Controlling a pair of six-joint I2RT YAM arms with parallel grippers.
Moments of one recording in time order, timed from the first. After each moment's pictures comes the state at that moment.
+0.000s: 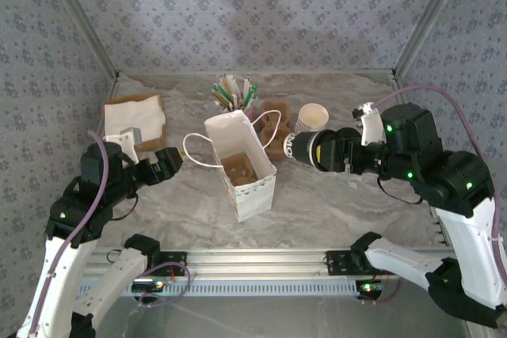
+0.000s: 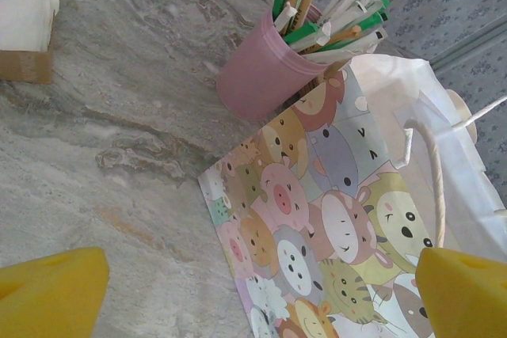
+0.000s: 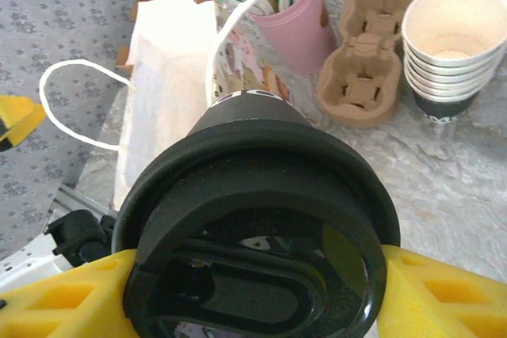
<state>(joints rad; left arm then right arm) -0.34 0.65 1.10 -1.03 0.10 -0.61 0.61 1.01 1.73 -1.38 -0.17 0.46</state>
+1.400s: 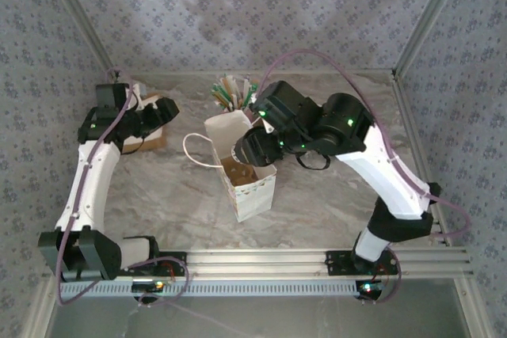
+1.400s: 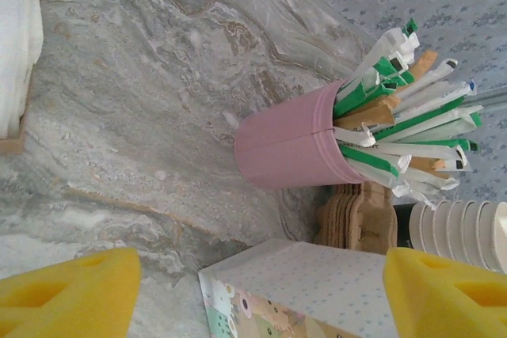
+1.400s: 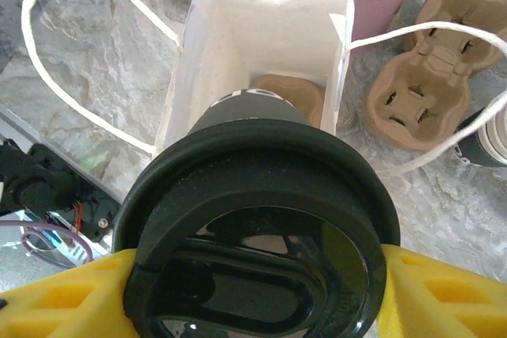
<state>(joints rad) 0.01 1.23 1.23 -0.73 0.43 -0.52 1.09 1.68 2.37 -1.65 0.17 0.47</state>
